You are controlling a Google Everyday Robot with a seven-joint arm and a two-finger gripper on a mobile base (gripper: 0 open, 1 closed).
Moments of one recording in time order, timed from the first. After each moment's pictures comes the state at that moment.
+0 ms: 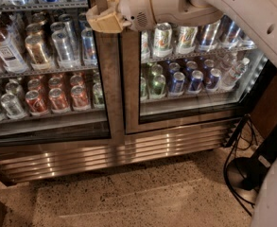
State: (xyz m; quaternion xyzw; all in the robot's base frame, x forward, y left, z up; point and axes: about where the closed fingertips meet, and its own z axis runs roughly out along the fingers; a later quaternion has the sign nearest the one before) arm 0.618 0.098 1.014 -0.60 0.53 0.32 0.51
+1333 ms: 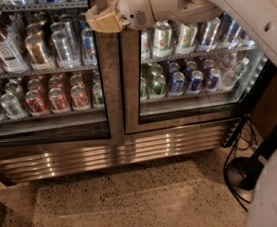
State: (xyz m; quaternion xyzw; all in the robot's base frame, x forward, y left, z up) arm 0.617 0.100 1.013 -0.60 0.54 0.32 0.49
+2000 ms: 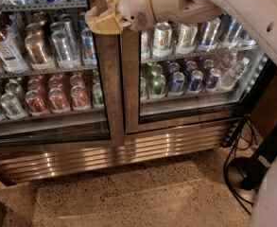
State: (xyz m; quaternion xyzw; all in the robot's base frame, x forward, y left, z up) arm 0.608 0.099 1.012 -0.61 0.53 0.33 0.49
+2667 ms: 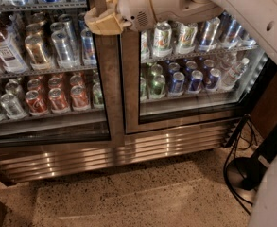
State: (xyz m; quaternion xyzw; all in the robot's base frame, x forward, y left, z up) arm 0.603 0.099 1.012 -0.62 0.53 0.33 0.48
